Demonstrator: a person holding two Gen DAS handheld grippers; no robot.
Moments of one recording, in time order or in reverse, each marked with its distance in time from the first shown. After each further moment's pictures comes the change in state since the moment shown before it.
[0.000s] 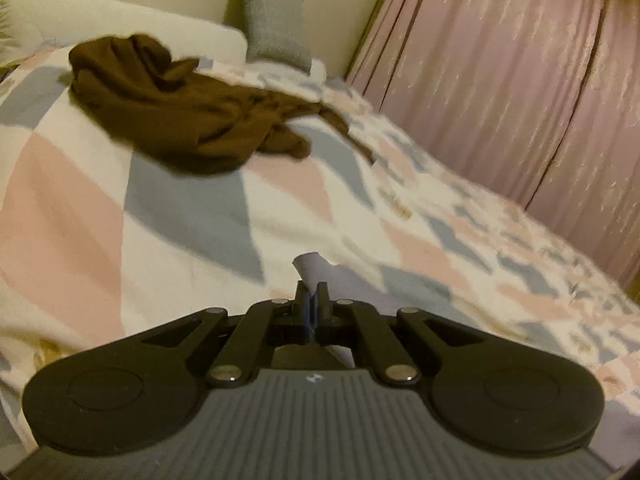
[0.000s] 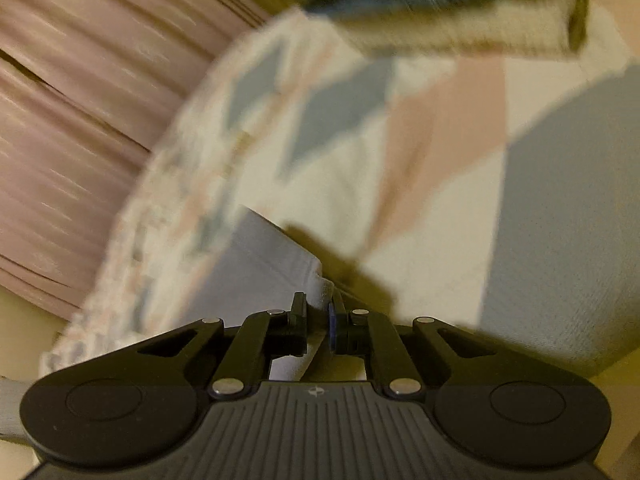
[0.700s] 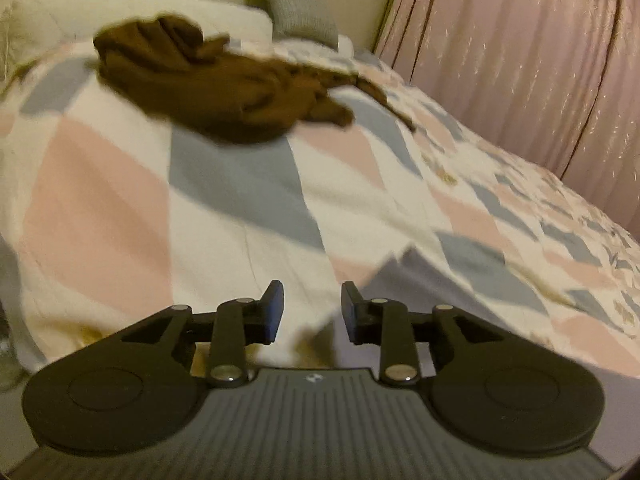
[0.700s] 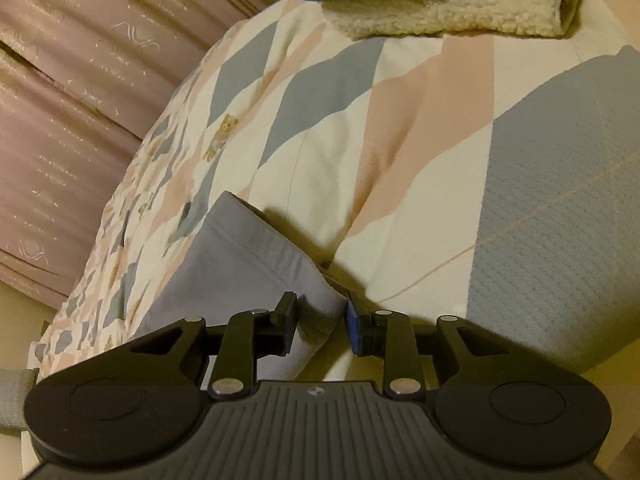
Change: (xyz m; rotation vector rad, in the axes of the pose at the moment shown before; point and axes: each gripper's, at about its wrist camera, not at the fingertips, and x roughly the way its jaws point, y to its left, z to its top) left arm 0.002 0.020 -0.001 0.053 0.035 0.092; right arm -0.002 -0.001 -0.009 -0.046 0.002 -0.013
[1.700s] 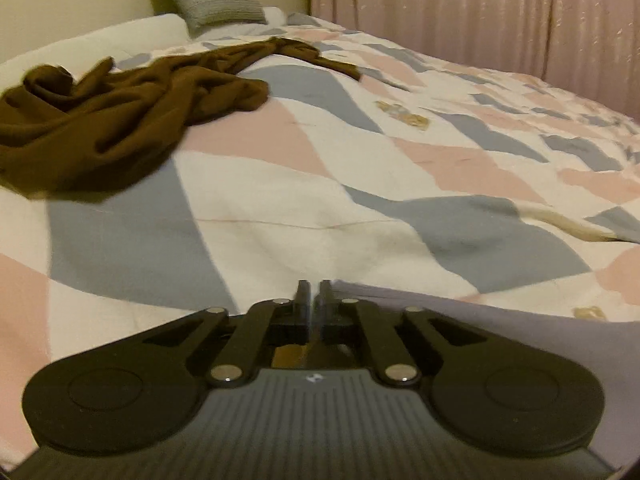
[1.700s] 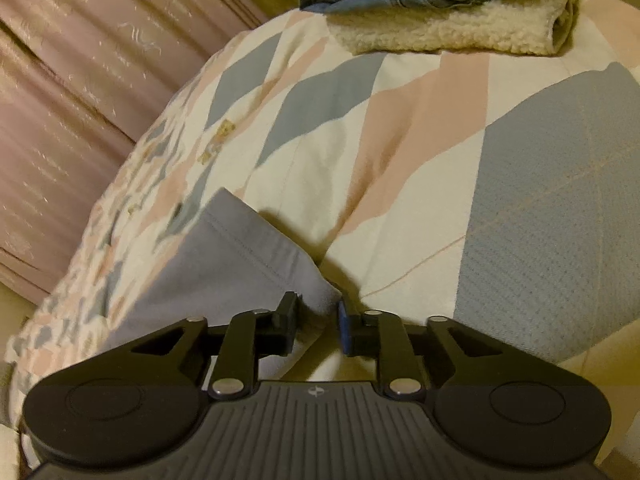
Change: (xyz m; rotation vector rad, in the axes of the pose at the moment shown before) left arm 0.087 -0.073 0.016 0.317 0.100 0.046; right arm -0.007 0.004 -0.012 -0.051 -0.068 -0.033
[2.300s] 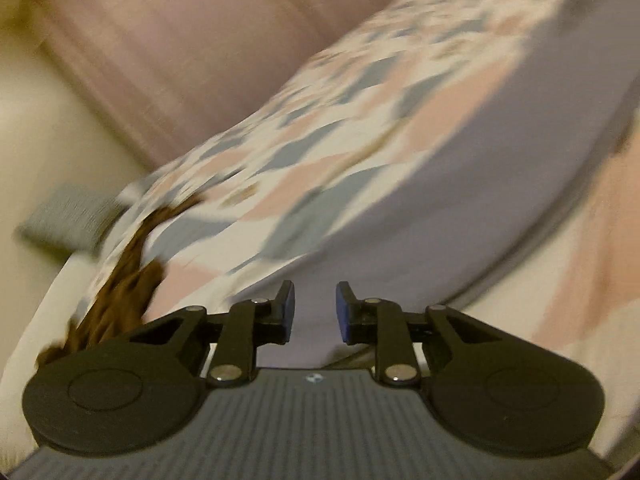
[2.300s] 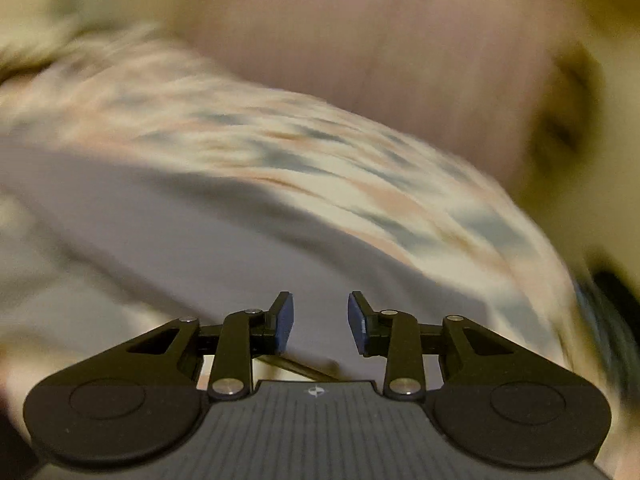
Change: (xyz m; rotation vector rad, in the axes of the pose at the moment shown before) left arm -0.147 -0.087 -0.083 0.899 -0.249 -0.158; right arm -0.050 0.155 -0.183 -1.426 -0.176 0.114
